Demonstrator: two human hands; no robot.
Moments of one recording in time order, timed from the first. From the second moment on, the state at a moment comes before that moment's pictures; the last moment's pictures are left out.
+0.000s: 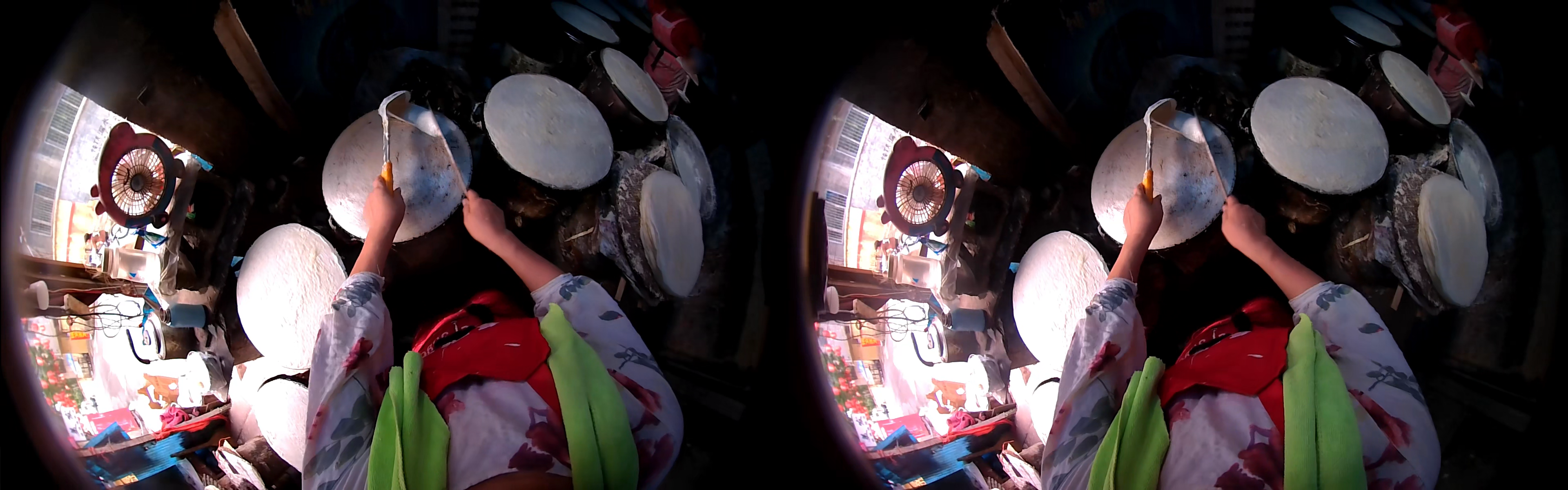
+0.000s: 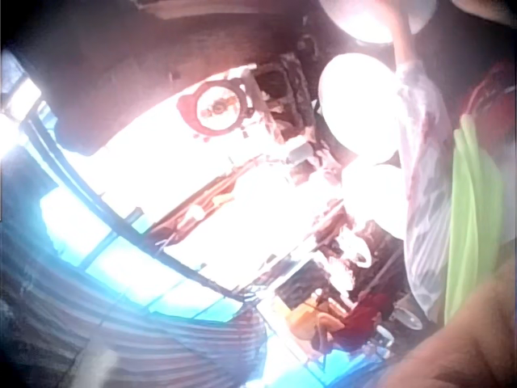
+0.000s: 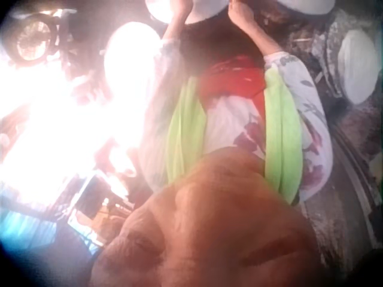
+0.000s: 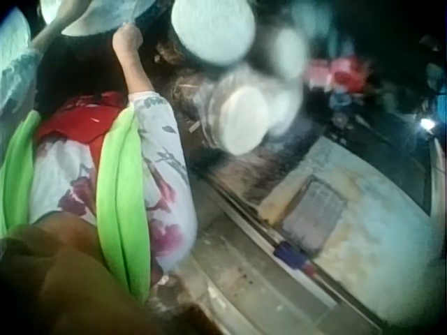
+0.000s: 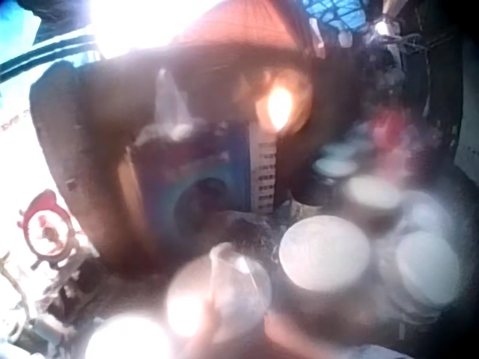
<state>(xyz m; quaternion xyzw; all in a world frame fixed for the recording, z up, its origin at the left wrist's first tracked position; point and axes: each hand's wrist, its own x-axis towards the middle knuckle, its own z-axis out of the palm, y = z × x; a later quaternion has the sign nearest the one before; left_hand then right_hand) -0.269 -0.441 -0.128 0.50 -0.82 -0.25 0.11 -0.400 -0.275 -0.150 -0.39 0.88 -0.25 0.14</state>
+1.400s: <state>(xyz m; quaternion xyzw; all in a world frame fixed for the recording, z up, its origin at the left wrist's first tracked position) -0.181 -0.367 -0.095 0.67 -0.70 -0.20 0.14 -0.483 -0.353 -0.152 -0.68 0.73 -0.10 0.06</state>
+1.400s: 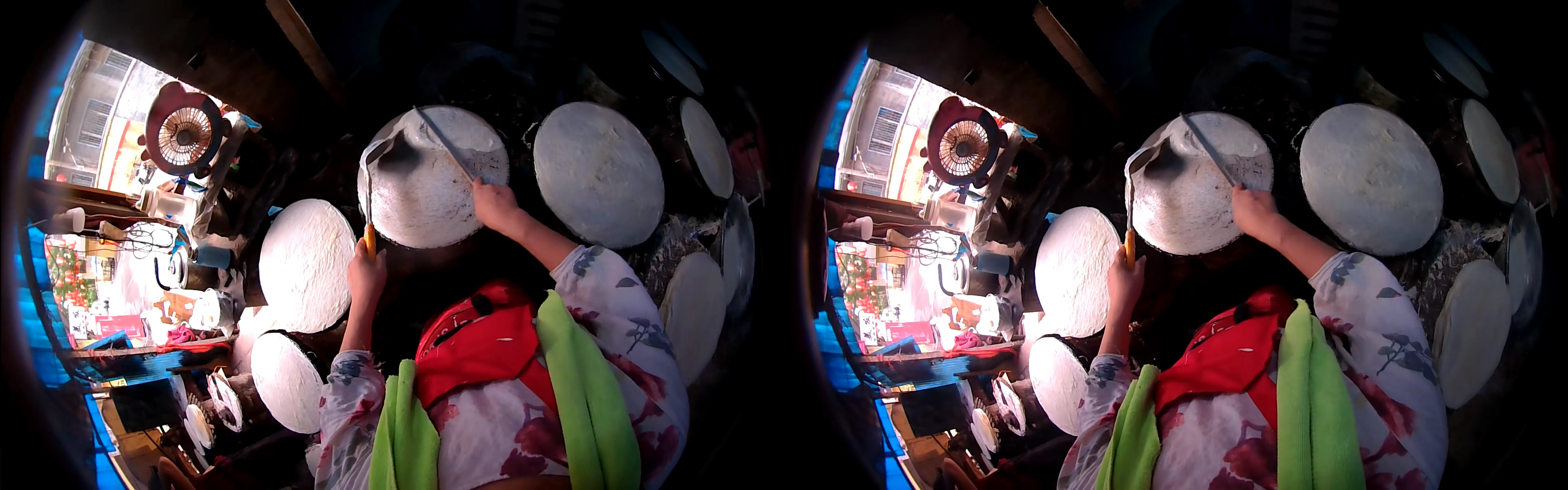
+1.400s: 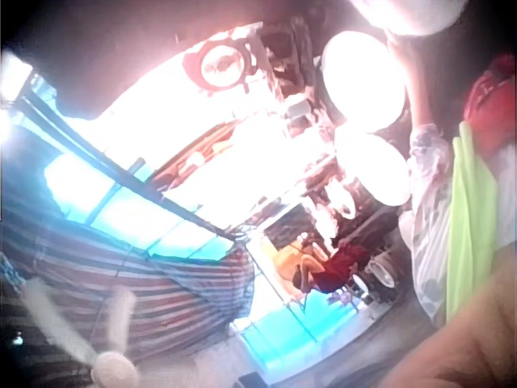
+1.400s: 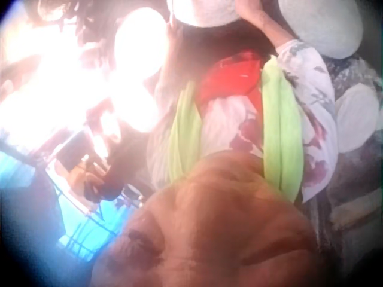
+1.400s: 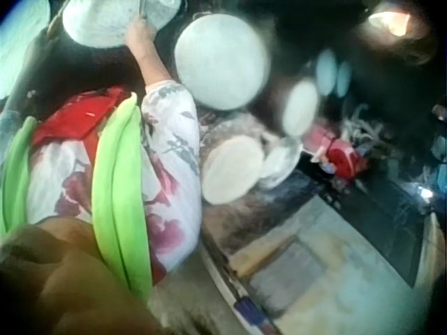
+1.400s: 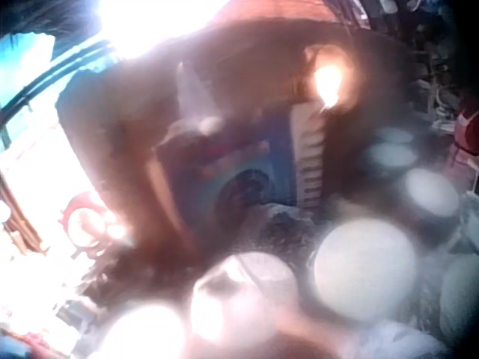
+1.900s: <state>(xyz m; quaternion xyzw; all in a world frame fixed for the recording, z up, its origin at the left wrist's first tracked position) -0.150 -0.313 -0.083 0.67 -0.66 -0.27 0.18 -0.484 -0.375 -0.141 -0.77 0.63 -0.07 0.11</state>
